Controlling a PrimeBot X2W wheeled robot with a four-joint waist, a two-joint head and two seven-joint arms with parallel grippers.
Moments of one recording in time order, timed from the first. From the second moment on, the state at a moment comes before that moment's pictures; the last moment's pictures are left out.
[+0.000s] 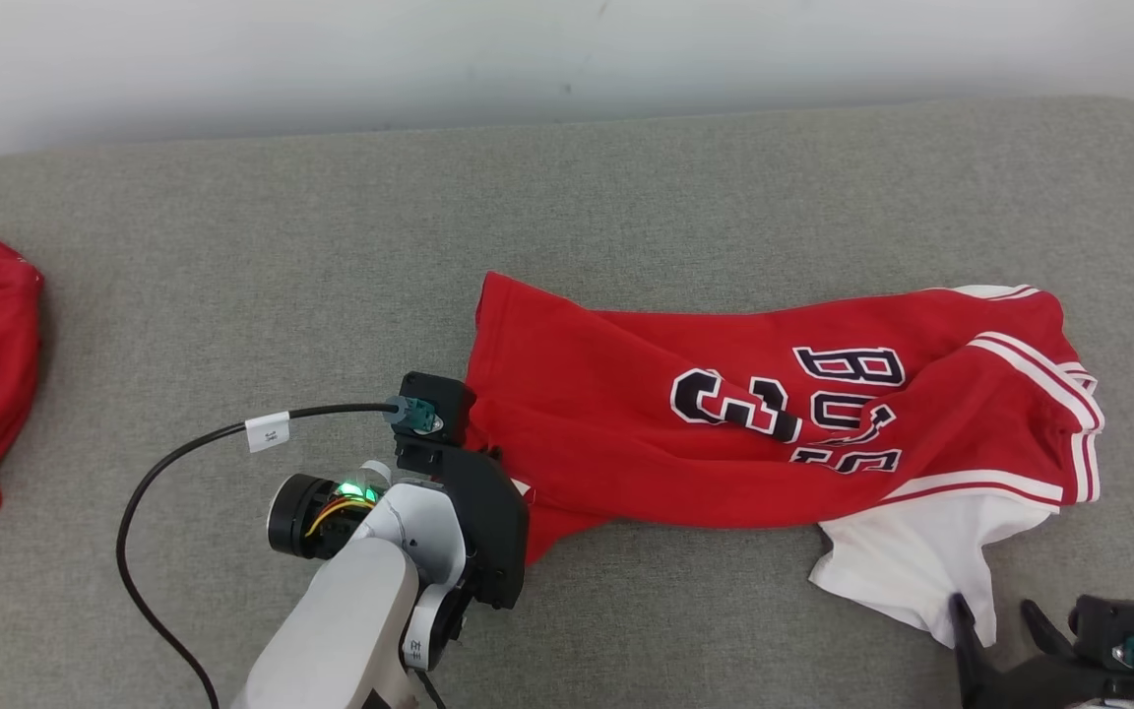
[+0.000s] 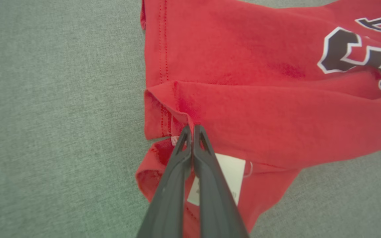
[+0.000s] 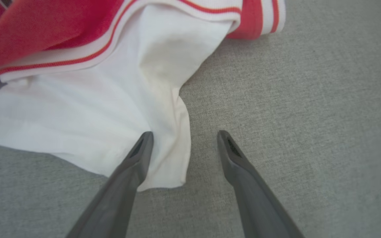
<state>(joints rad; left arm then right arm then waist) -0.57 0.07 -0.47 0.50 -0.40 0.03 0.45 -0.02 -0.05 -0.19 0.25 0.12 0.13 0.19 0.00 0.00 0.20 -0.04</state>
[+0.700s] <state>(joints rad) -0.58 0.07 -0.48 0.52 -0.43 0.03 0.43 0.08 -0.05 -0.22 0.14 0.14 0.13 0.22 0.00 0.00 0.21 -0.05</state>
